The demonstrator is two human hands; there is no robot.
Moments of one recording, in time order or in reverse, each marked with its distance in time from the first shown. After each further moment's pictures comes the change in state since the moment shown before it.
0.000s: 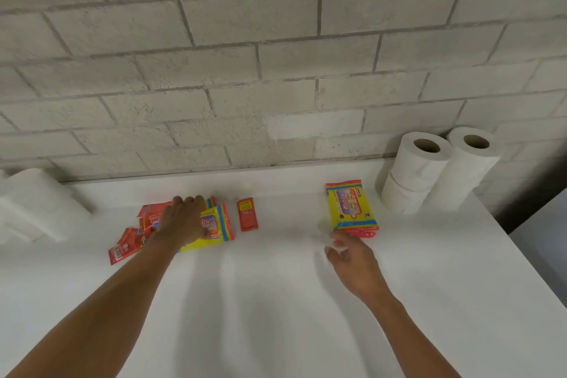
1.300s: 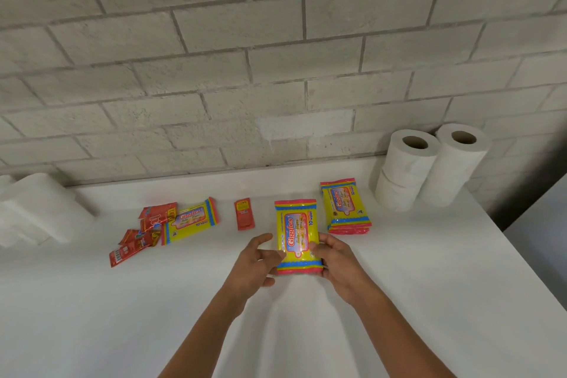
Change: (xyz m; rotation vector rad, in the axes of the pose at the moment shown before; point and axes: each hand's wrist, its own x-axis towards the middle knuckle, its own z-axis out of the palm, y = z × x) left_hand -0.123 0.147 -0.001 -1.575 -0.307 -0.145; right_hand -0.002 -0.008 0.018 0.801 -0.257 0.262
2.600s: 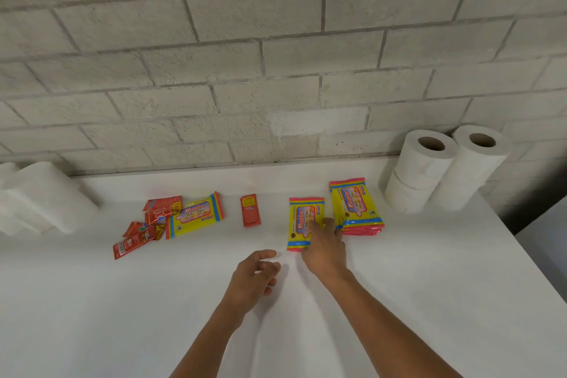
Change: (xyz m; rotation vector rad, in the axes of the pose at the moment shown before) left_hand 0.009 -0.041 -0.013 0.062 0.086 0.002; right_hand 0.043 0.004 0.037 -1.394 0.255 -0.210
